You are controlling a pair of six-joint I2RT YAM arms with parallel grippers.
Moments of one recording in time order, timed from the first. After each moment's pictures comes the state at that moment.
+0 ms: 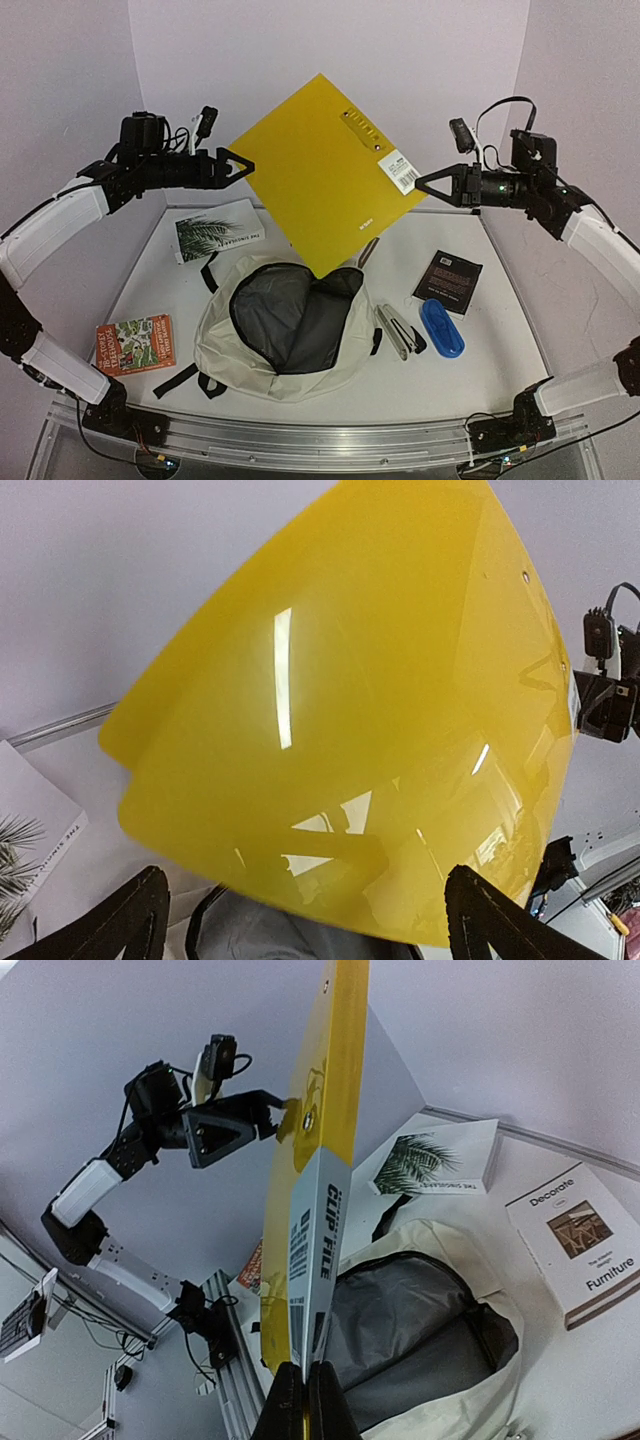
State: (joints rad) left arm -0.41 1.41 1.40 -0.29 0.56 -0.26; right arm 0.32 1.26 1.29 -0.28 -0.91 0.37
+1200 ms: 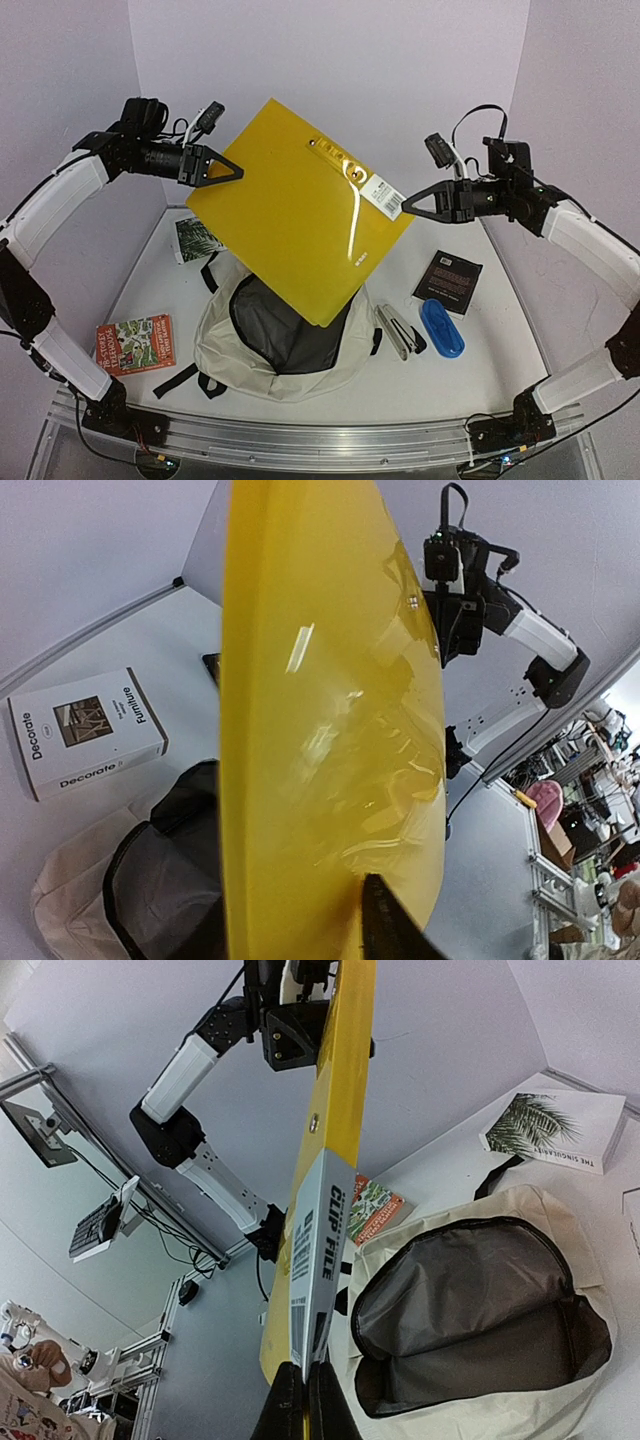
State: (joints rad) left arm -0.34 1.53 1.68 -0.71 1.05 0.00; right arm 0.35 1.37 1.29 -0.30 -1.21 0.23
